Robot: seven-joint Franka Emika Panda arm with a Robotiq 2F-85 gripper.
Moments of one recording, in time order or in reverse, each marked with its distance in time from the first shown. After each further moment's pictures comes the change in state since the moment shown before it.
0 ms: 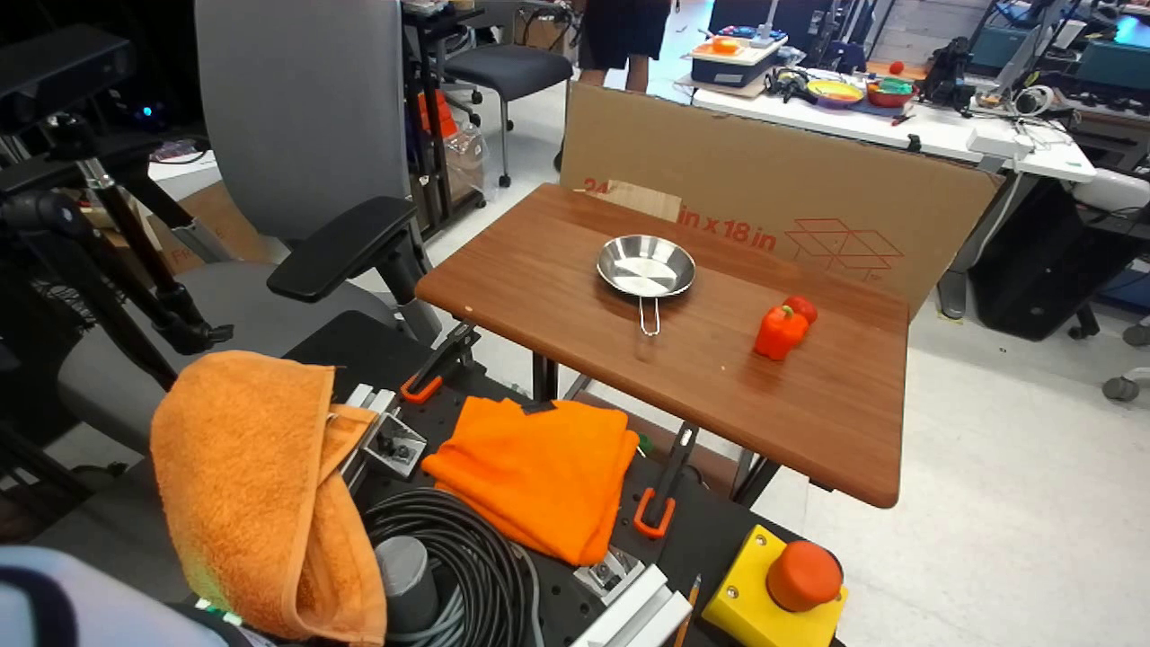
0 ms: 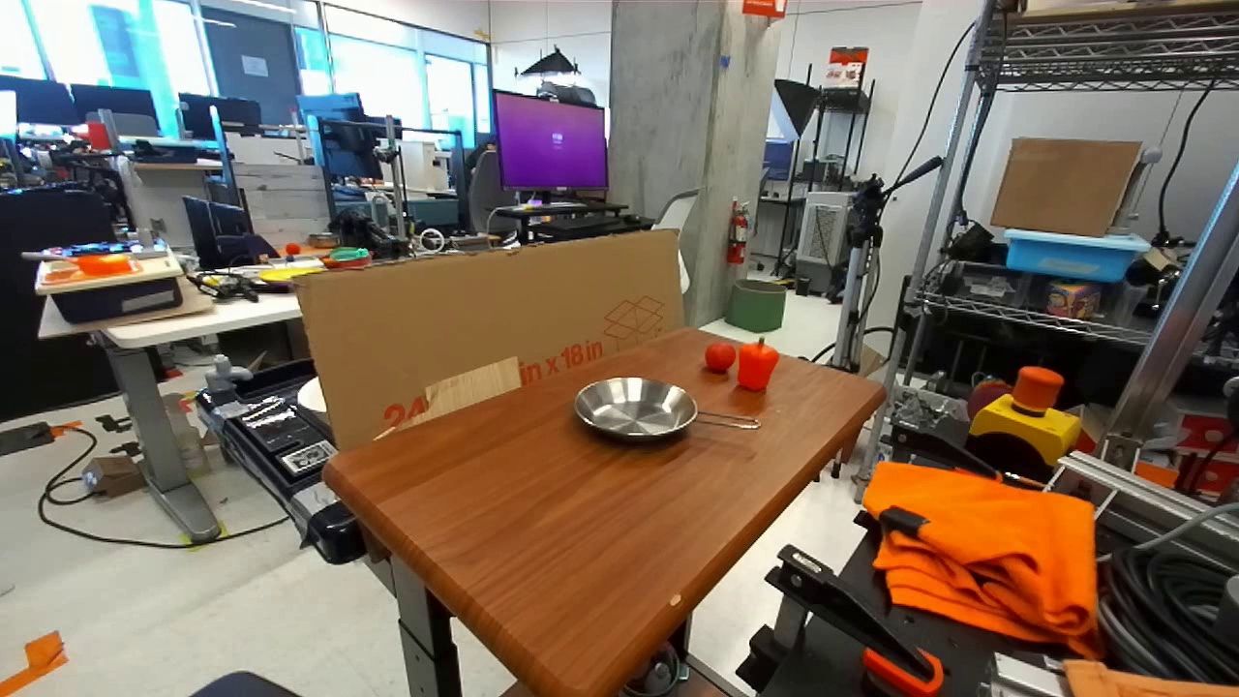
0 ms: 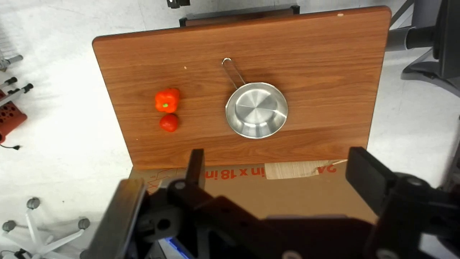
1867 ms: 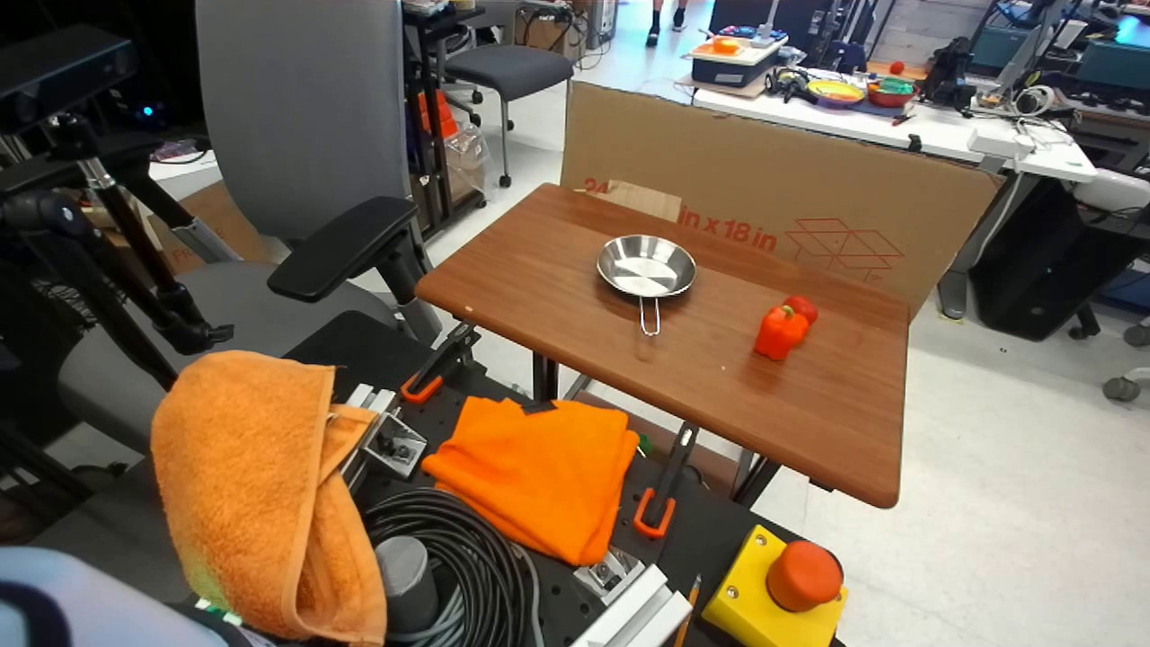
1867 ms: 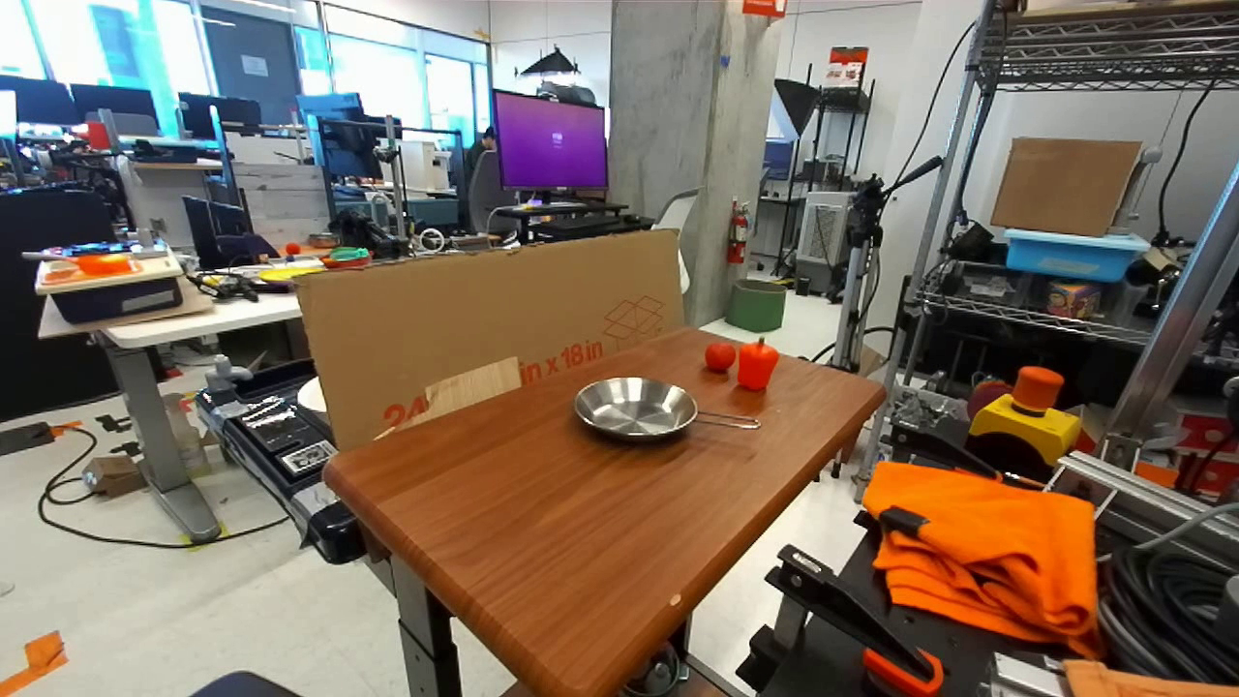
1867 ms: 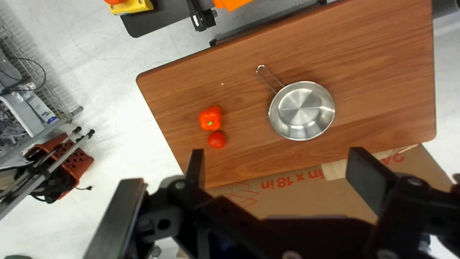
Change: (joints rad) arm -0.062 0.058 0.039 0.069 -0.077 -0.087 0.238
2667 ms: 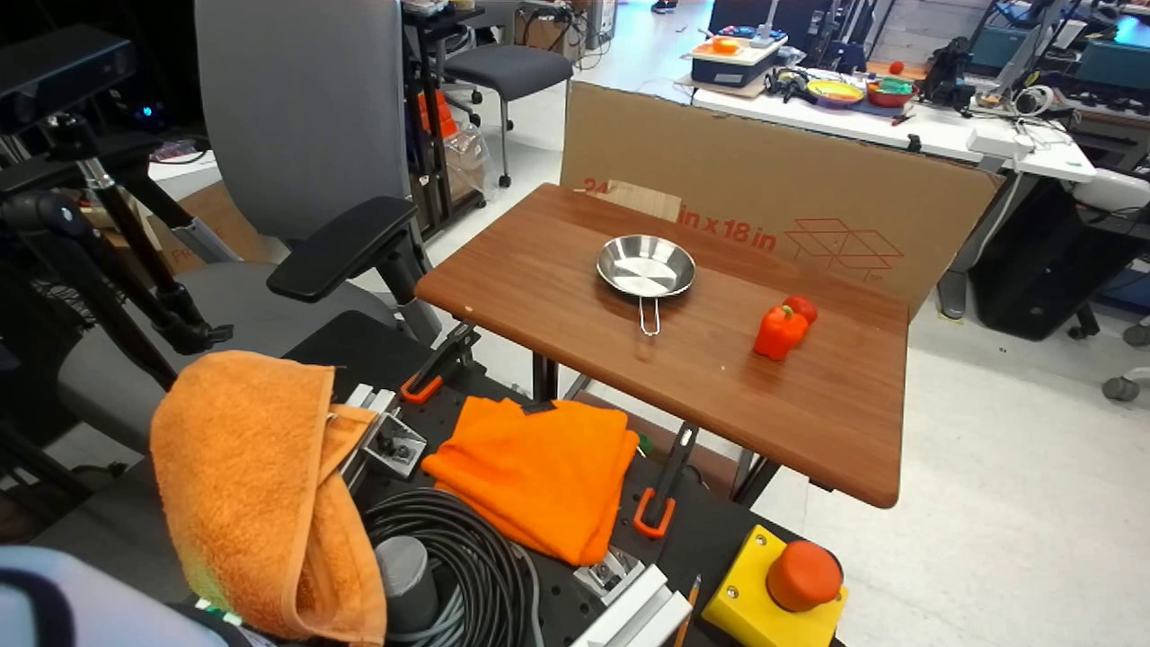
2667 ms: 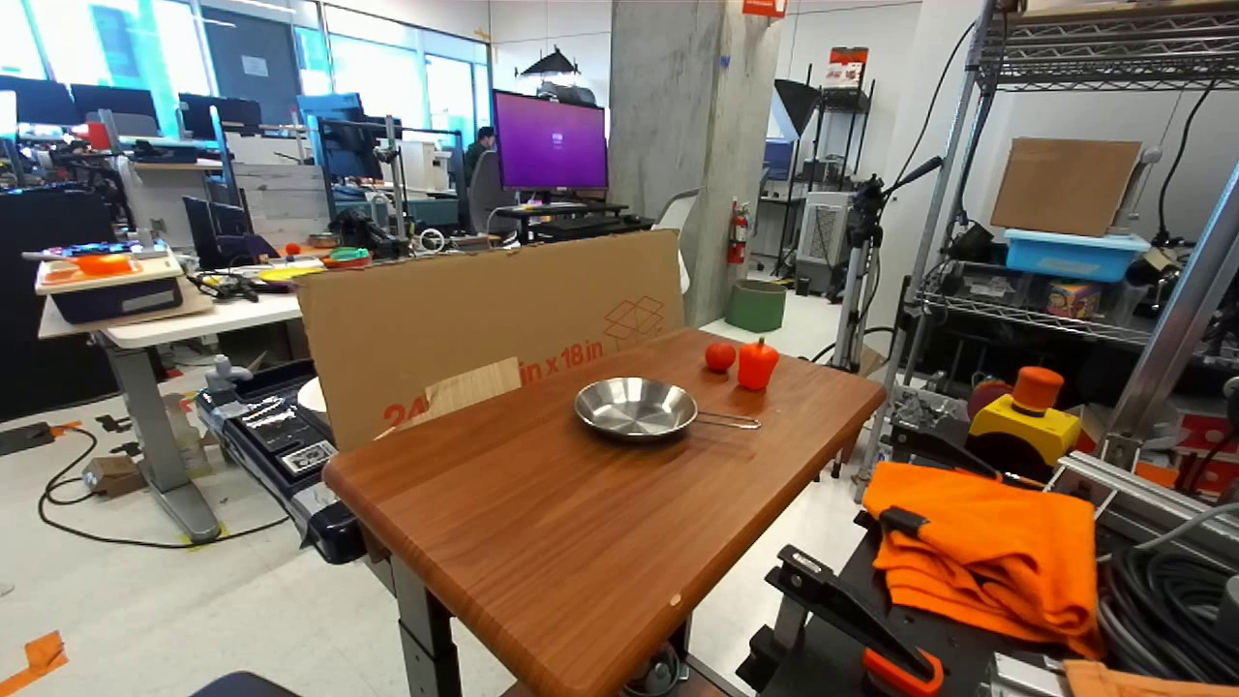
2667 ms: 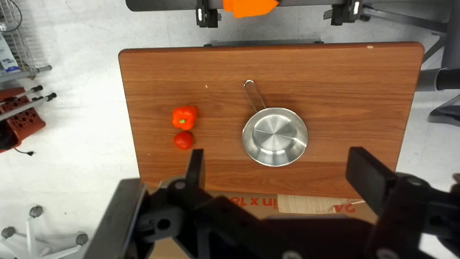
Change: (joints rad) arm 0.055 0.057 -0.033 -0.003 0.000 0.019 -0.287
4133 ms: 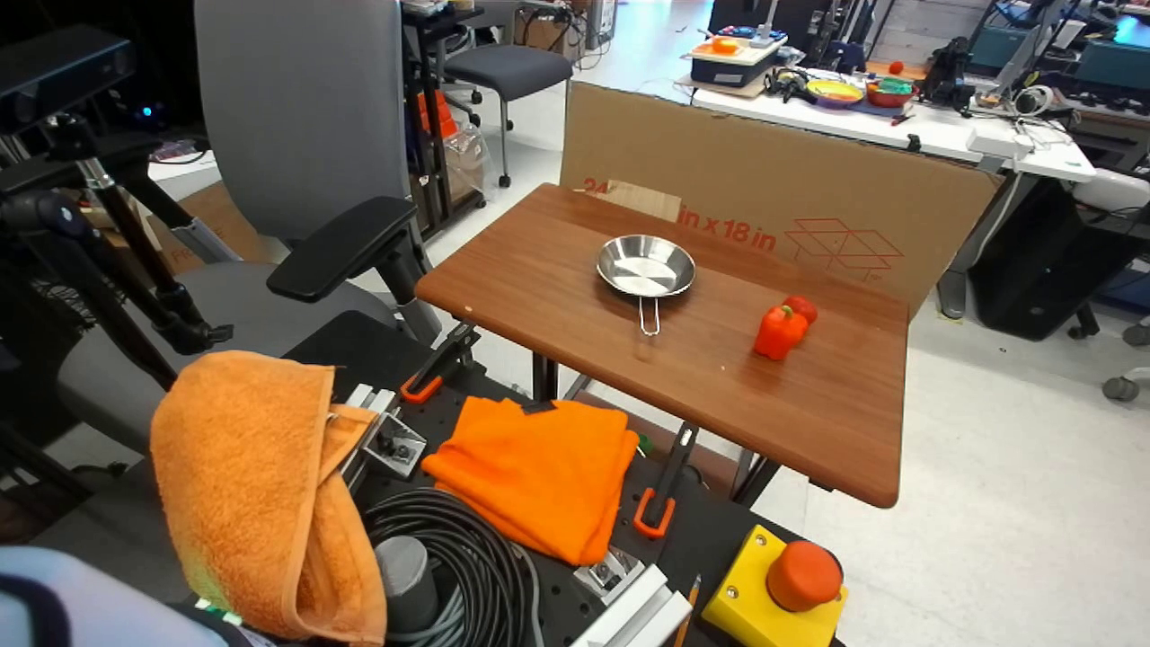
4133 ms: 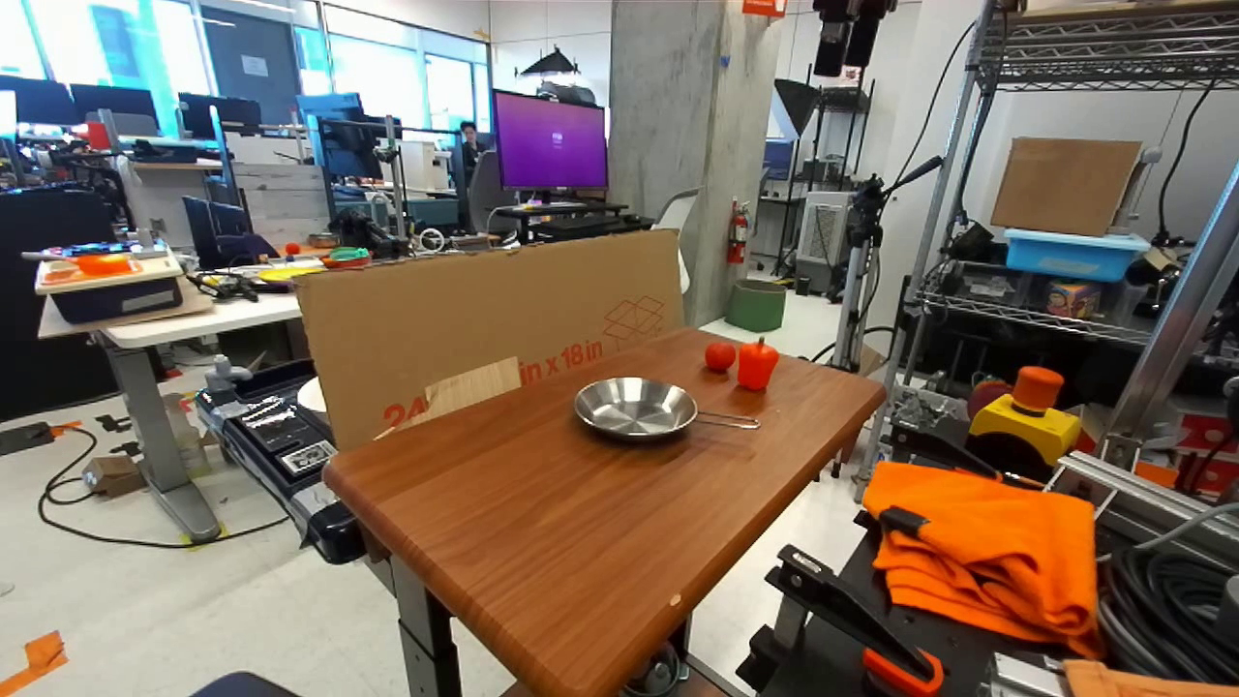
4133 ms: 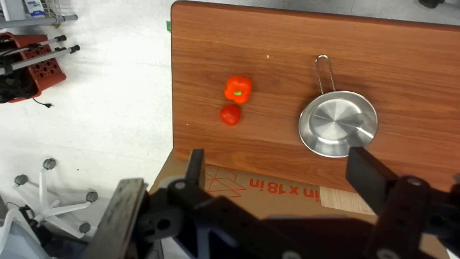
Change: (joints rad) arm -0.029 0.084 -0.149 -0.053 -0.144 0.247 -0.190
